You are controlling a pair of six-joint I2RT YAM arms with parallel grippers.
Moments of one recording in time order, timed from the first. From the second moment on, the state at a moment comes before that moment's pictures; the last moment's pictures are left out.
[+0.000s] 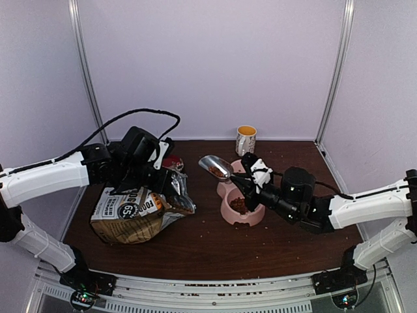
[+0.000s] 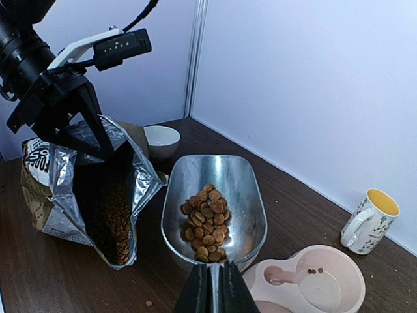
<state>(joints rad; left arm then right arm) -0.88 1.36 1.15 -0.58 -0.18 -0.33 1.01 1.36 0.62 0.67 0.21 -0.12</state>
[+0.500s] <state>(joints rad) -0.88 1.37 1.15 -0.57 -0.18 -0.29 0.98 1.01 0.67 0.22 0.29 -0.10</state>
